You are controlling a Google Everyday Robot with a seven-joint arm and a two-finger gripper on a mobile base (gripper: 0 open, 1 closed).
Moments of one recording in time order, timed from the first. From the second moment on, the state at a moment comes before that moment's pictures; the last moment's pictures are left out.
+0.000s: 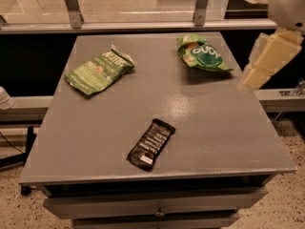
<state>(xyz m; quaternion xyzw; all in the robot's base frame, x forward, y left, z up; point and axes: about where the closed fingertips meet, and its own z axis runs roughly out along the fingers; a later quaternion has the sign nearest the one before) 0.467 -0.165 1.040 -0.64 0.71 -0.06 0.30</state>
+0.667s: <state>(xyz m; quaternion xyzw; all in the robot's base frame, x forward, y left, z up) 0.546 -0.090 0.993 -0.66 0.66 0.03 0.36</state>
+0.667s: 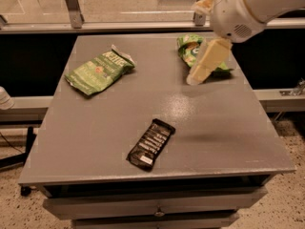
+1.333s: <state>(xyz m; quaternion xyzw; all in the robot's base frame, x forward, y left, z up) 0.593 -0.005 0.954 -0.67 0.62 0.11 0.40</state>
